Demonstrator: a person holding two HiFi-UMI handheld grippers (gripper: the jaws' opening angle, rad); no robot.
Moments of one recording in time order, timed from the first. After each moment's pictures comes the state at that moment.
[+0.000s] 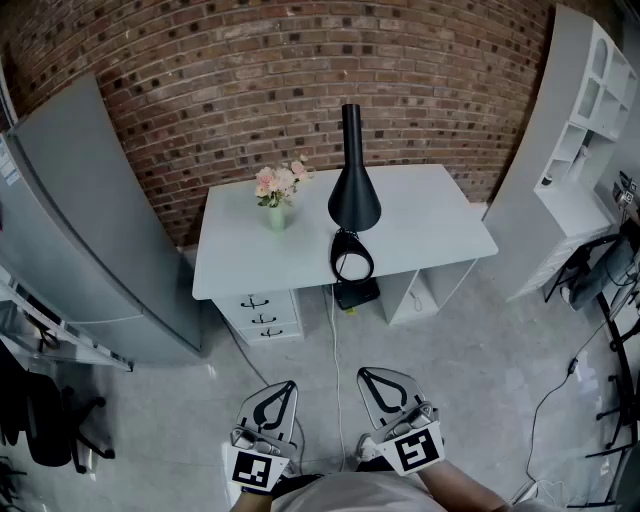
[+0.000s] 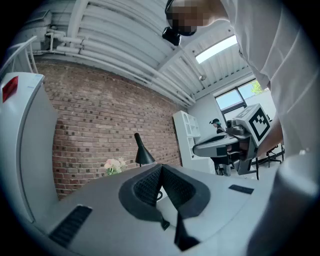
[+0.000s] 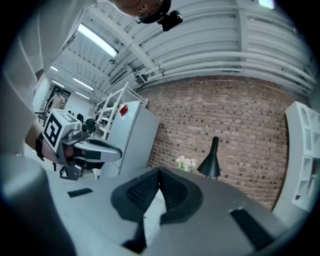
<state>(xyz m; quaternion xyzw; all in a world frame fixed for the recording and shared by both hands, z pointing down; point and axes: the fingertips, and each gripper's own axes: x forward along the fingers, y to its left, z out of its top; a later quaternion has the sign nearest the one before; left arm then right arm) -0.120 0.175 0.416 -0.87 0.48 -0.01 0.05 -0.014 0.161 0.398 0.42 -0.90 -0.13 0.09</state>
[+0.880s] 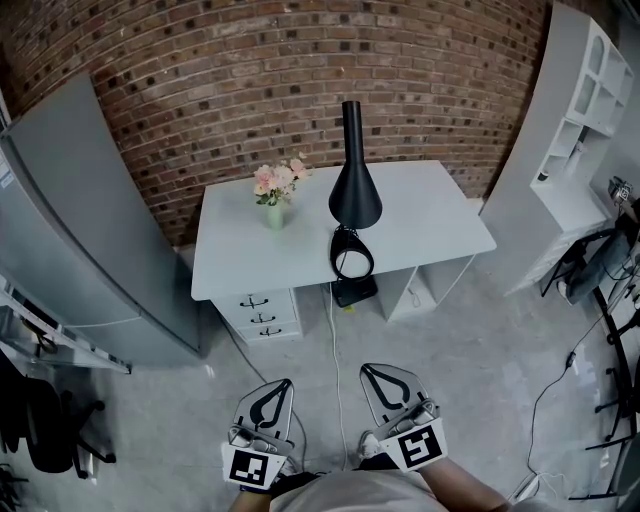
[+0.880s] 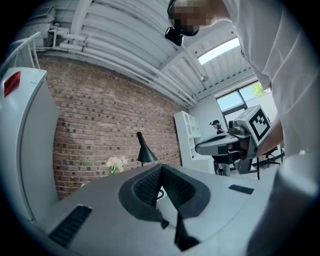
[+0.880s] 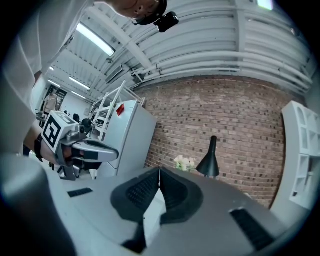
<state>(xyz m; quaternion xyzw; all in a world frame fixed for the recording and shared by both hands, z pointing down) -0.140 0.167 0.420 -0.88 0.48 0.00 0.04 -0.021 0.153 0.398 0.44 -0.89 -0.12 0.09</state>
